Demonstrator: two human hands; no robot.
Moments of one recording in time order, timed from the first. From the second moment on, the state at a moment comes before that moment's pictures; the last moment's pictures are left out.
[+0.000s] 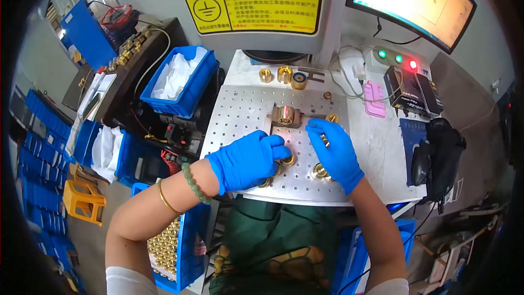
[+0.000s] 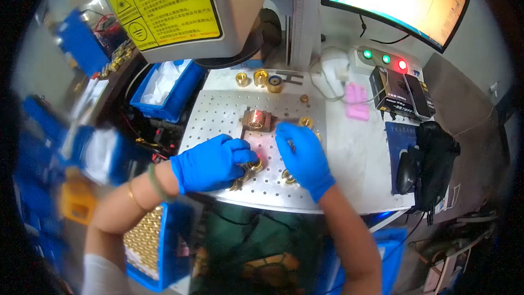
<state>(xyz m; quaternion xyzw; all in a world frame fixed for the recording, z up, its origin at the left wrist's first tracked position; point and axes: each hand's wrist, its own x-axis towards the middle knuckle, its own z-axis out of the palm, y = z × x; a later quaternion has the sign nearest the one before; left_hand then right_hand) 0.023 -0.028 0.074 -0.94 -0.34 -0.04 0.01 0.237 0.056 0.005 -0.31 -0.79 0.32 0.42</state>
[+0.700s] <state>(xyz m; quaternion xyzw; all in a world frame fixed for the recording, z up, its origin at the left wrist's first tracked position) -0.105 -0.308 0.079 -0.69 -0.71 -0.12 -0.07 0.237 0.064 -0.002 -0.35 -0.76 0.41 0.37</state>
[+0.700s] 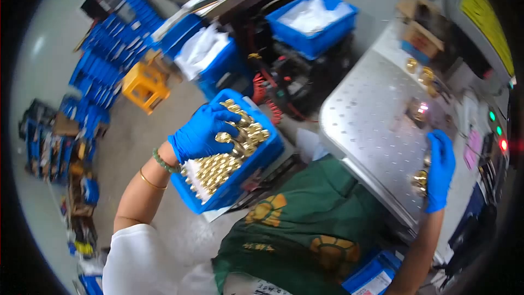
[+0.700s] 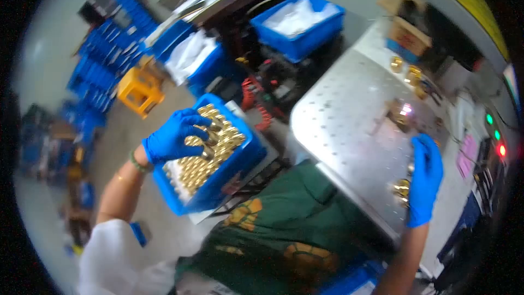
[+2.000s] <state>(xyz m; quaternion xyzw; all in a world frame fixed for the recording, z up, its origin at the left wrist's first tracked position) -0.002 -0.091 0.071 -0.76 -0.58 -0.31 -0.03 0.256 0.094 0.031 -0.33 -0.91 0.07 0.24</state>
